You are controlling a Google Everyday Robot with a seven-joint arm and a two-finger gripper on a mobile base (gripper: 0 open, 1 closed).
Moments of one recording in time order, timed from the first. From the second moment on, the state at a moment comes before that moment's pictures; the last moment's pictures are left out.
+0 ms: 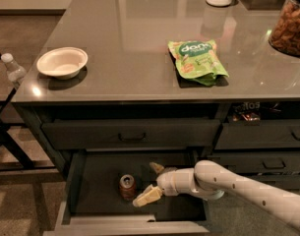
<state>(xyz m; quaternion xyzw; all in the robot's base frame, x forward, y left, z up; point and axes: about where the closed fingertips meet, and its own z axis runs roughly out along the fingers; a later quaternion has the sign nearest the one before) 0.498 0.017 0.465 -0.44 0.72 0.38 0.37</state>
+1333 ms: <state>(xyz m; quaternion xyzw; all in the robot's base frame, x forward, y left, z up) 0.520 0.067 0.450 -0.45 0.67 0.41 0.42</state>
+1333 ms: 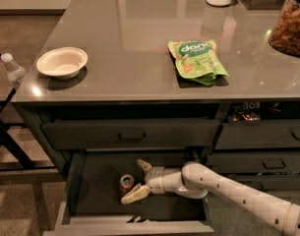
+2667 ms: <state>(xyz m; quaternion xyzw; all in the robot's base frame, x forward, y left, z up) 0.519 0.090 0.431 -0.44 0.66 0.44 0.42</state>
